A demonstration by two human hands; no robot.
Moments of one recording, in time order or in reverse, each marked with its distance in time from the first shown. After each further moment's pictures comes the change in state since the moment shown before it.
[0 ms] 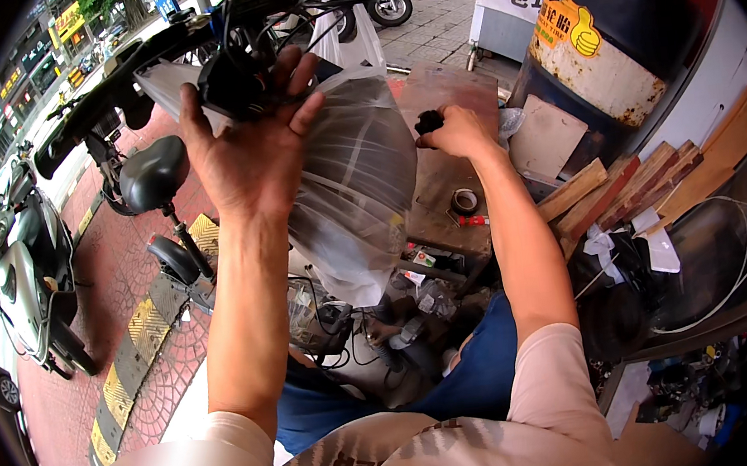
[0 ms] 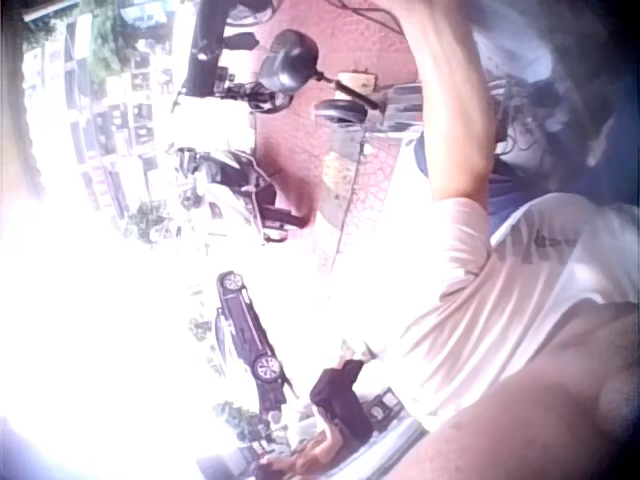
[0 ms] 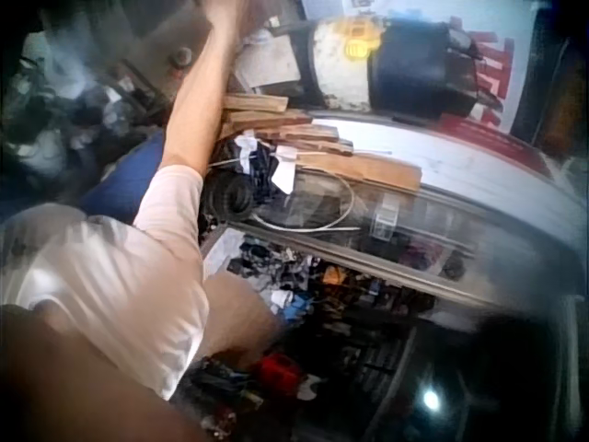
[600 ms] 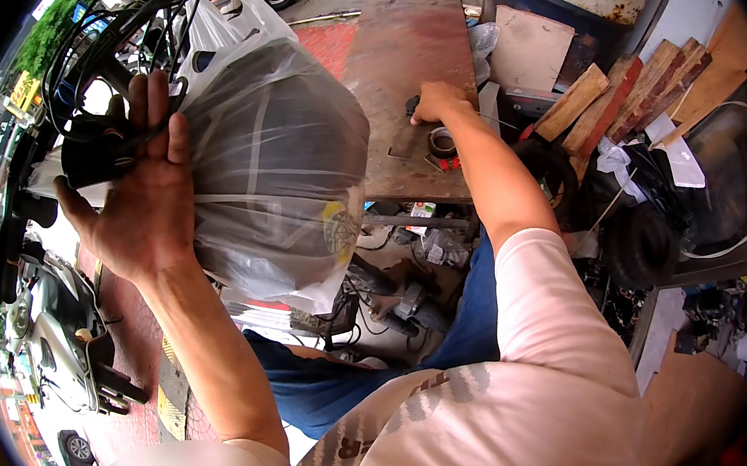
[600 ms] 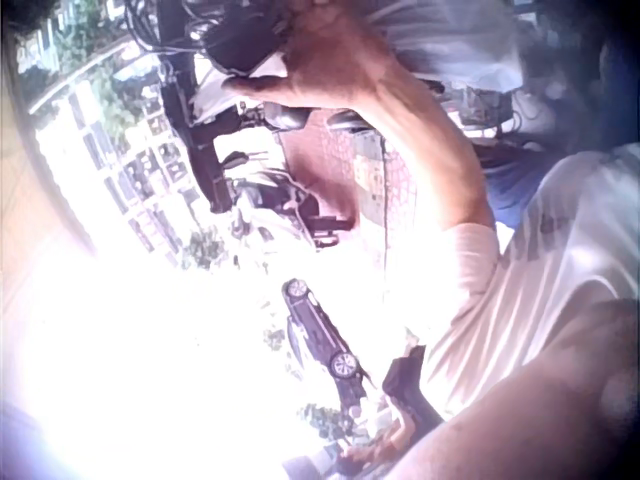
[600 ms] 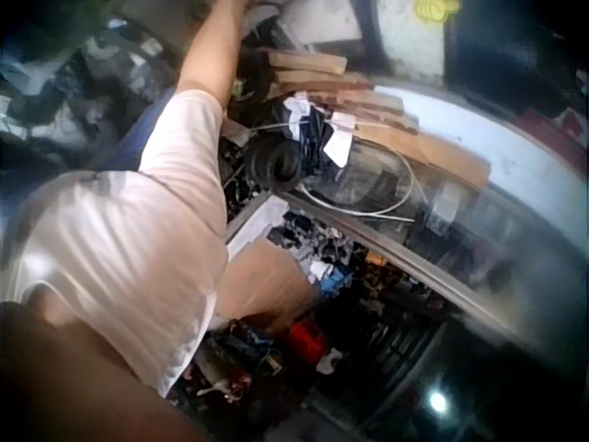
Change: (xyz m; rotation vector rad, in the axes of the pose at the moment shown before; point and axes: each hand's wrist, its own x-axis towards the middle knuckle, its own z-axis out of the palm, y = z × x) left_hand 0.007 0.005 -0.022 -0.204 -0.245 -0.135; right_hand 0.027 0.124 0.084 -0.285 -0.219 0.299
